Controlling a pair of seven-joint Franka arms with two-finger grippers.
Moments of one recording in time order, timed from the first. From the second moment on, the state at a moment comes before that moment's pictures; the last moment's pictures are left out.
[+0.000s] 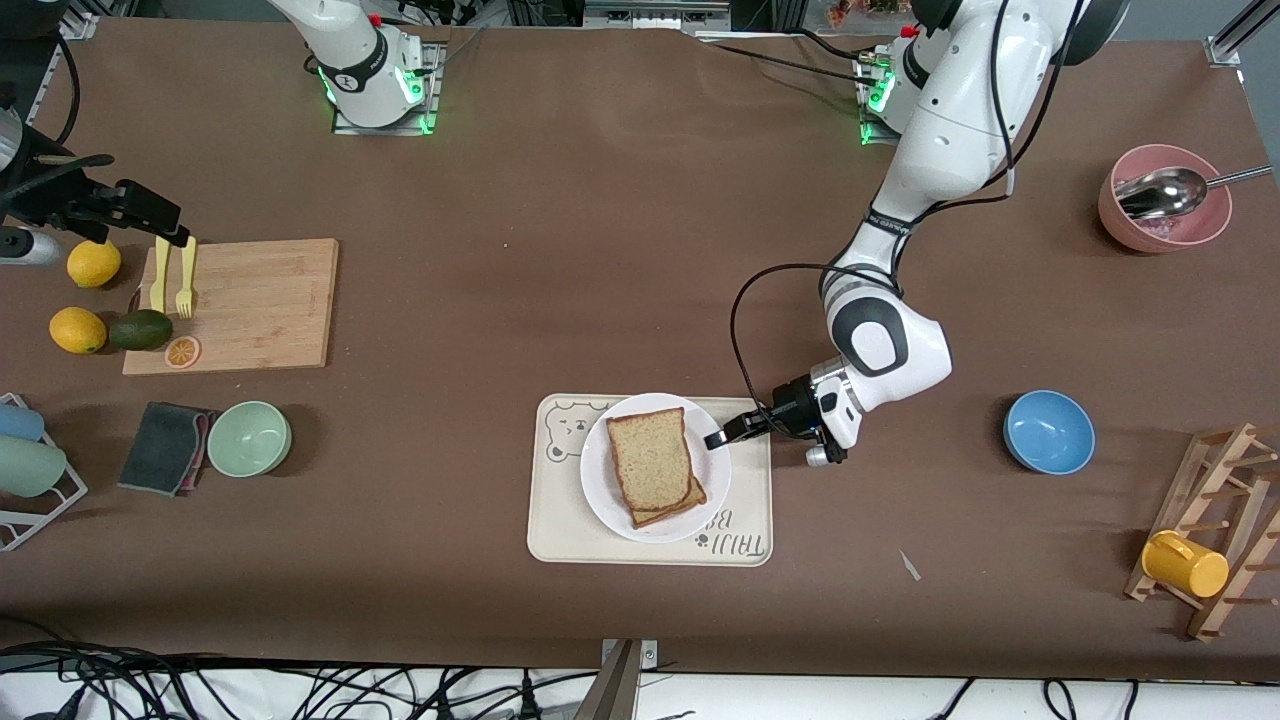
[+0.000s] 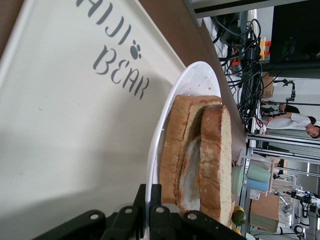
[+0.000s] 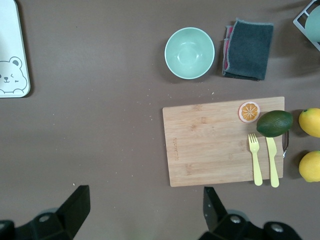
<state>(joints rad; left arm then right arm) -0.39 0.83 0.00 -1.62 -1.76 2.40 0.71 0.00 -0.05 -0.04 -1.73 0.03 1.63 0.01</state>
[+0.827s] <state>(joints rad) -0.40 0.87 0.02 -1.59 -1.76 2.40 0.71 0.00 -0.05 -0.04 -1.73 0.03 1.63 0.01</state>
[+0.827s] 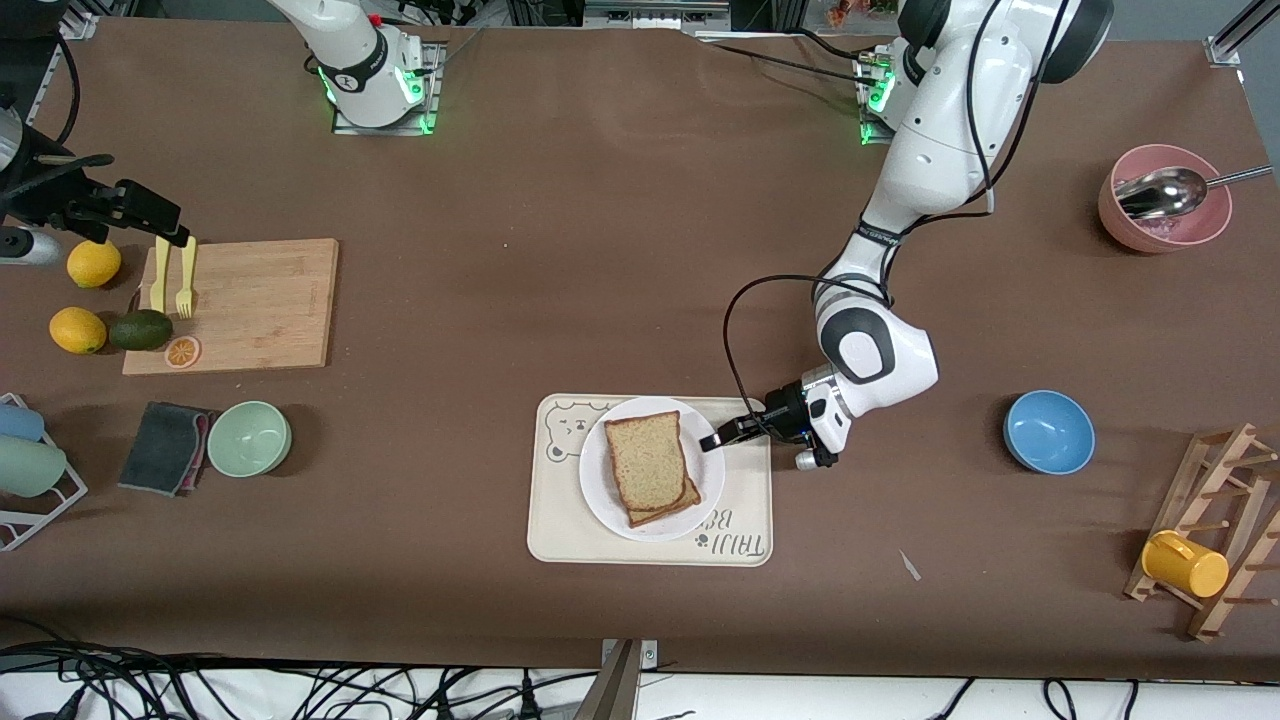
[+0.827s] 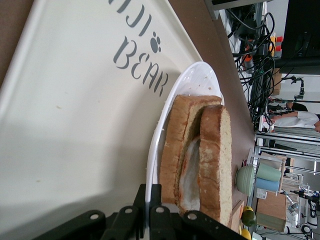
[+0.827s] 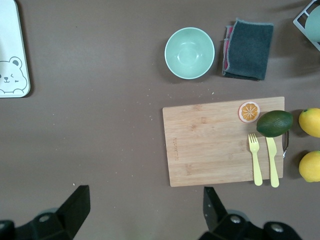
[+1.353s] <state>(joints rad) -0.40 0.89 0.05 -1.56 -1.76 2.40 0.71 0.00 -0.05 -0.04 -1.73 0.03 1.63 0.01</state>
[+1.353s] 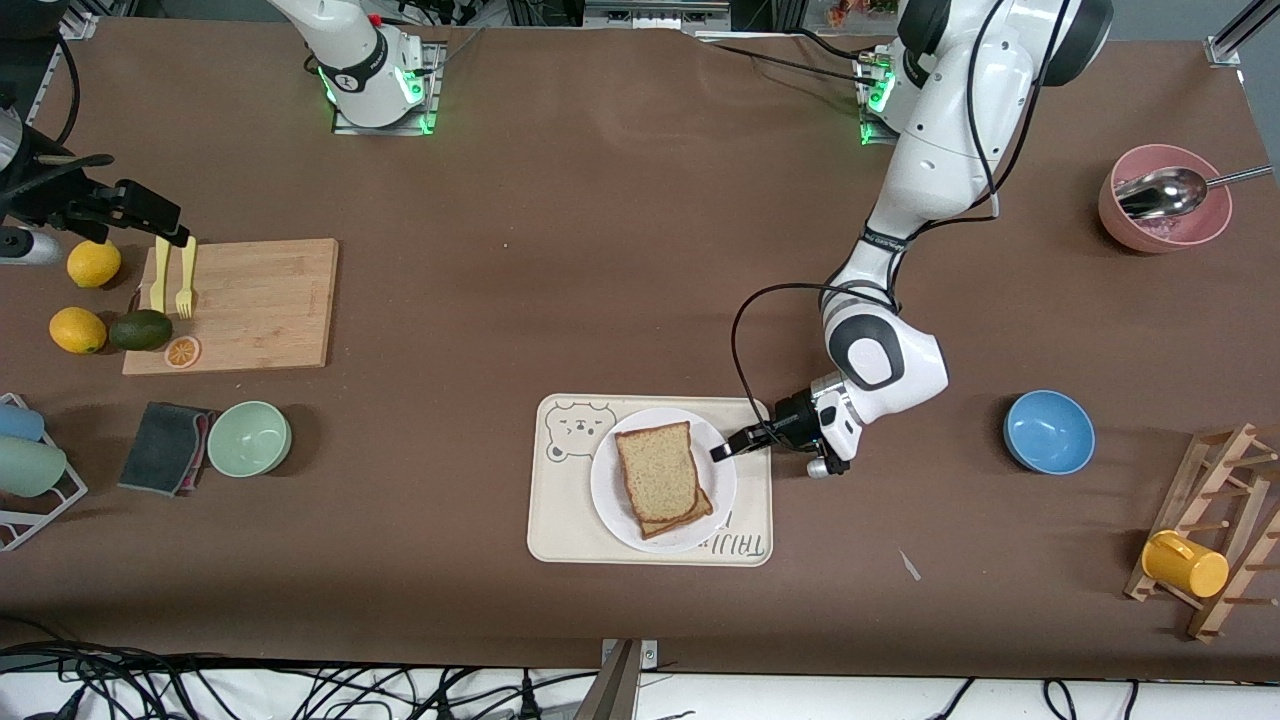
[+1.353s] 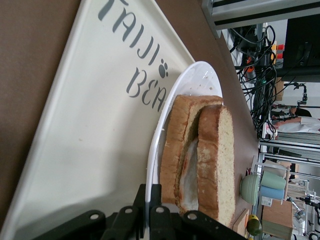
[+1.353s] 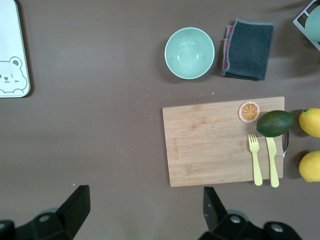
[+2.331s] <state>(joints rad) -0.39 0.78 0.05 -1.60 -1.67 2.40 0.71 0.00 -0.05 -0.04 -1.73 0.03 1.63 0.01</state>
